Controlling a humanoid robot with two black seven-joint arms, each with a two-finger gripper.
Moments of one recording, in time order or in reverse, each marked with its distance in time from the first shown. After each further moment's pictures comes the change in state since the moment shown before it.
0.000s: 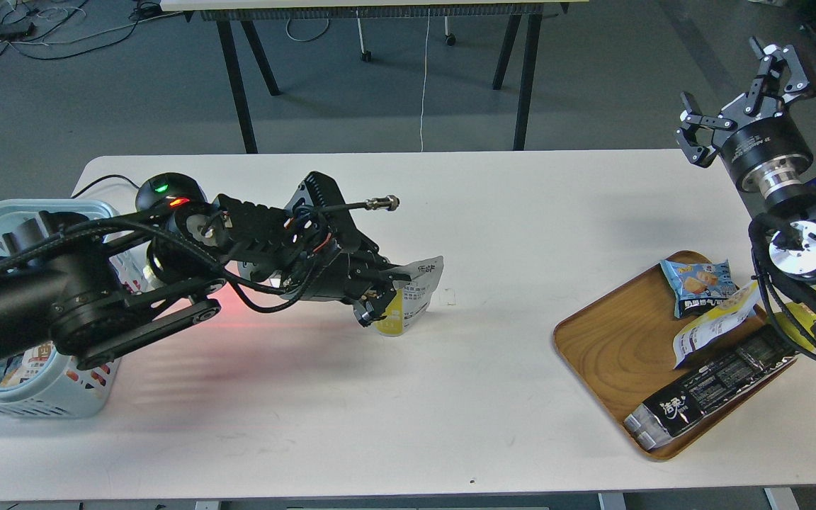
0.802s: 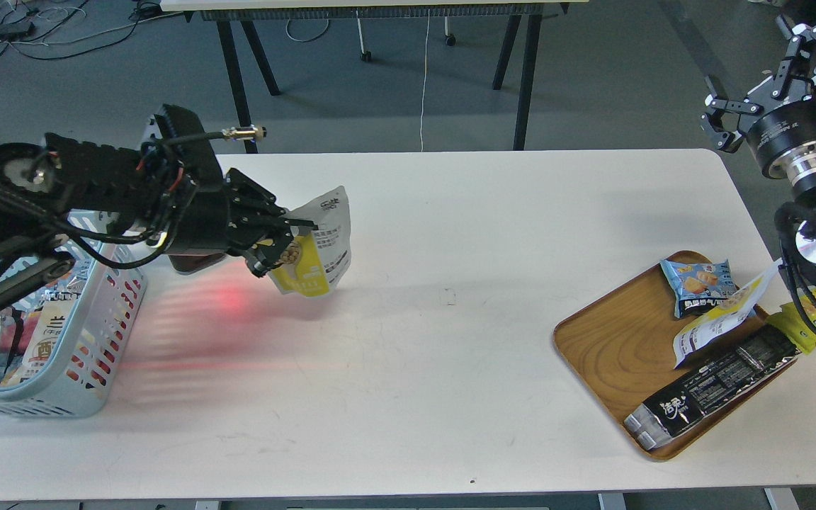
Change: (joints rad) left arm 0.008 0.383 -0.149 -0.115 -0.030 0.000 -0.169; right arm 0.019 -0.049 0.008 0.003 -0.045 0.003 0.000
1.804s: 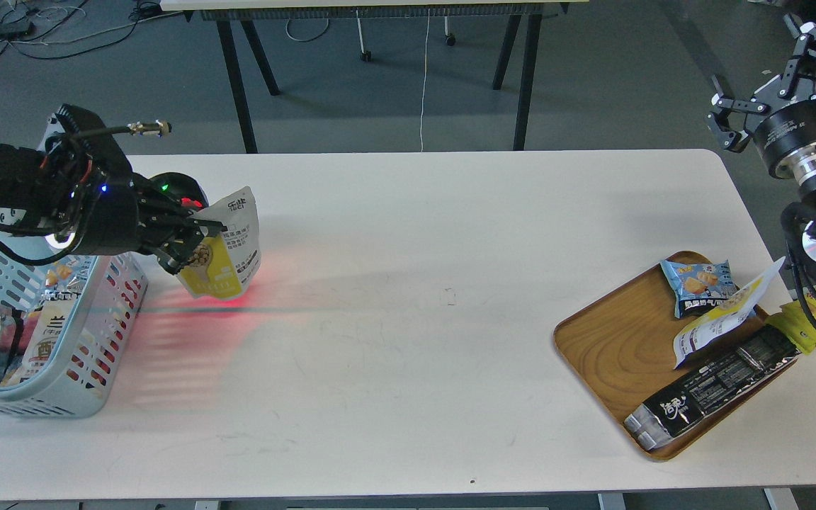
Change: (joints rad) left arm 0.032 0.135 0.010 0.084 0.003 0.000 -0.060; right arm -0.003 -0.012 0.001 0.000 0.000 0.001 0.000
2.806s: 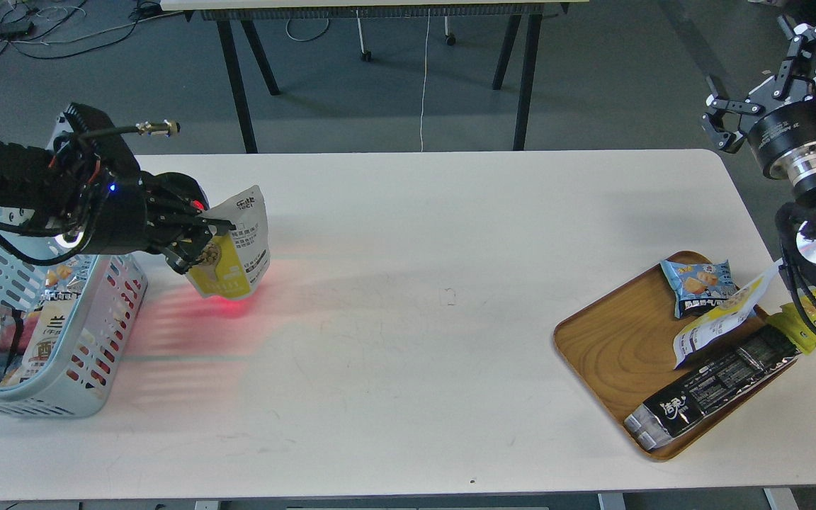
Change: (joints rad) left arm 0.000 -0.016 0.002 -0.013 -0.001 0.000 0.018; right arm 0.001 0.013 0.003 0.001 0.000 -0.003 0.000
